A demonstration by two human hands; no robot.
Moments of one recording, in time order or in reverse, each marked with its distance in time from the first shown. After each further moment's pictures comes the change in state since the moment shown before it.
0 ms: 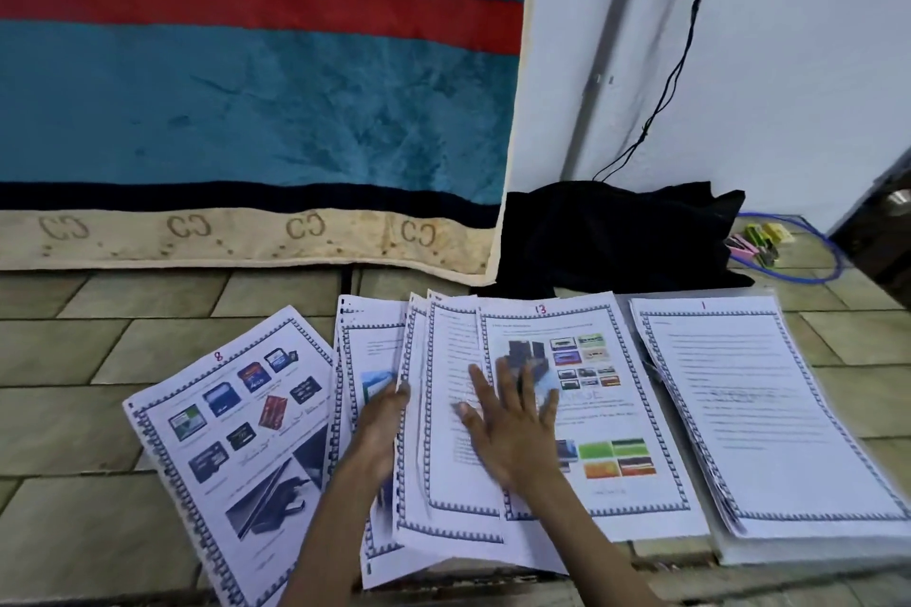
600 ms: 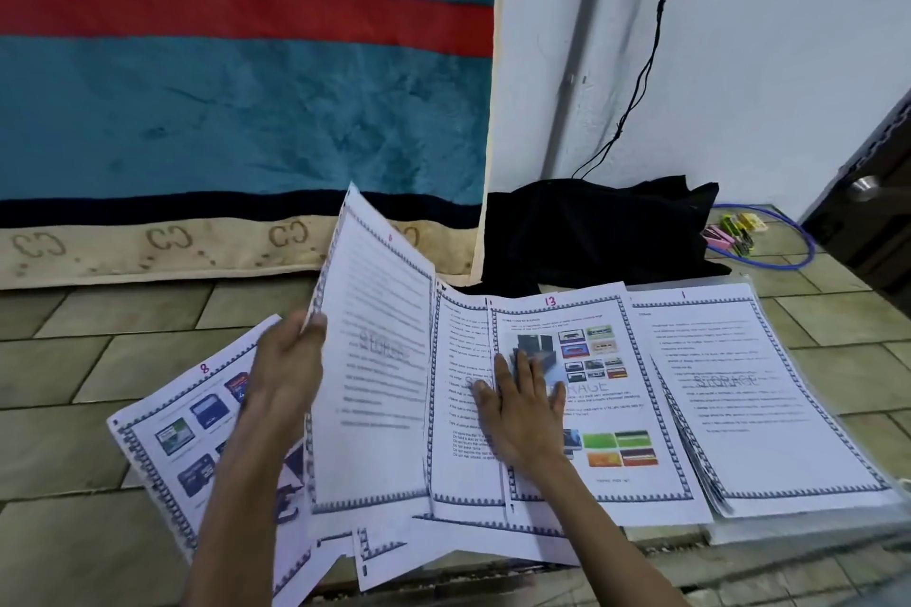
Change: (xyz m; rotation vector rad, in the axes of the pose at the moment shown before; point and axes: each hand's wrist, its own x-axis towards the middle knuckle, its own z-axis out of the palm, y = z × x) left_hand -0.093 0.103 -0.014 0.302 0.230 0.442; right_hand 0.011 0.017 -0.004 0.068 0.057 0.164
